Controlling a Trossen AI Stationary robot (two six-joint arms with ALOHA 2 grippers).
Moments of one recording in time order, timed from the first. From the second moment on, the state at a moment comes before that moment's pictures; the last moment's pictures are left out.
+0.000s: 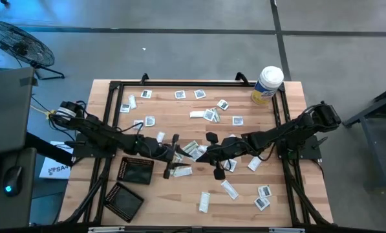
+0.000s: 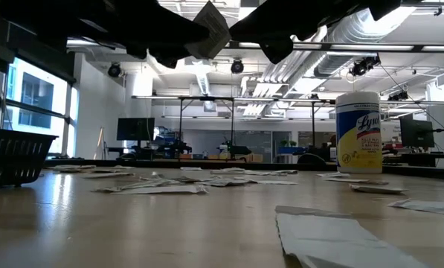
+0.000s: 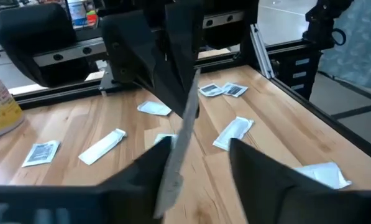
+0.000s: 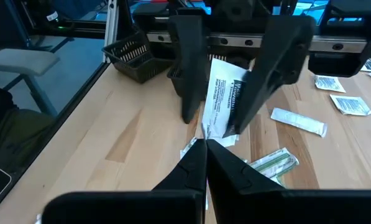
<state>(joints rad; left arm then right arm) -0.28 1.50 0.61 0.75 -0.10 0.10 0.25 1.55 0.89 0.27 0.05 0.06</state>
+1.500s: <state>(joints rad) -0.83 1.37 0.82 -1.01 -0.25 -1.09 0.28 1.50 0.89 0.27 0.28 0.05</state>
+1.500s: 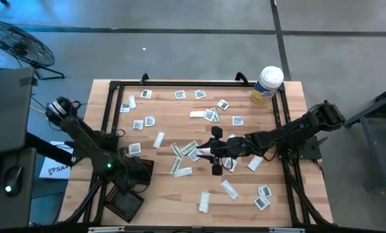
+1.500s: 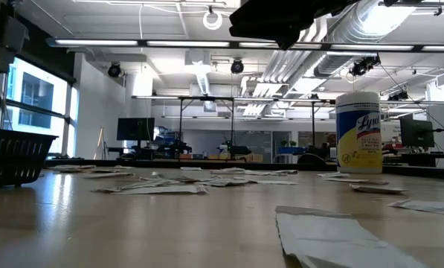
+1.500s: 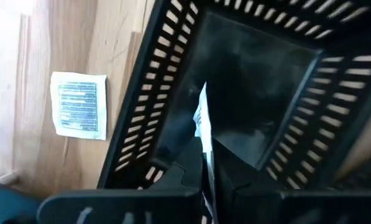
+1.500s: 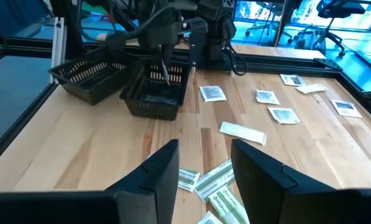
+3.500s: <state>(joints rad) -0.83 1.39 0.98 -0.97 -1.08 -0.92 0.21 1.94 1.07 -0.03 0.12 0.00</state>
